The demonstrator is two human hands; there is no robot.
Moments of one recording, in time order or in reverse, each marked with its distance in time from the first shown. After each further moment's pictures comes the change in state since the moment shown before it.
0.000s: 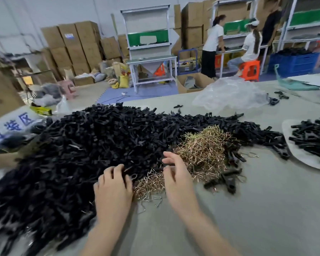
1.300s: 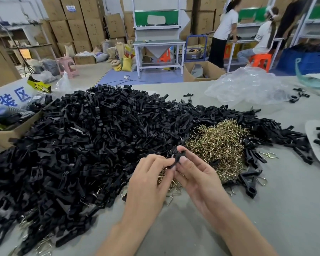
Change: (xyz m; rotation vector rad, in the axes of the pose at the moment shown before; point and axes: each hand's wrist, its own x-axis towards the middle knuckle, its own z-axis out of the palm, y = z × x) left_hand -0.009 0.036 -0.004 -0.702 0.115 0.330; right_hand 0.015 0.000 -0.011 0.986 -0.185 0.434
